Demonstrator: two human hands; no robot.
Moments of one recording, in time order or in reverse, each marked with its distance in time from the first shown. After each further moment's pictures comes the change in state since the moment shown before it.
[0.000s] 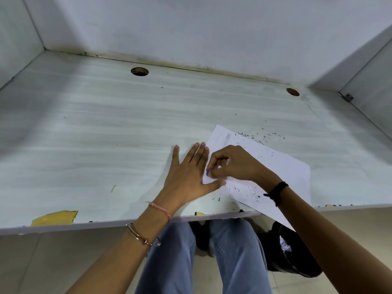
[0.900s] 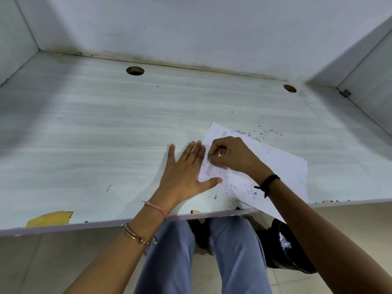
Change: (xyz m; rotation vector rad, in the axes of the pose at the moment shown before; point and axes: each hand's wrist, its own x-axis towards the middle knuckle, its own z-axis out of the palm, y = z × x) left_hand 0.001 0.001 -0.003 0.002 -0.038 -0.011; right_hand 0.007 0.010 -0.006 -0.001 0.156 -0.025
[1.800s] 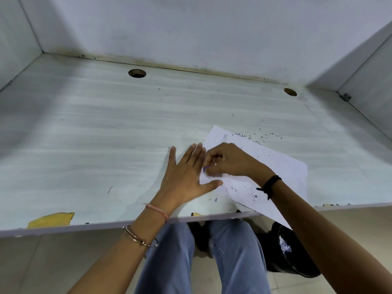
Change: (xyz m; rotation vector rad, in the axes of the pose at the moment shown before) left_hand 0.000 0.000 0.002 -0.003 0.031 0.004; right_hand 0.006 0.000 0.002 -0.057 -0.202 -0.008
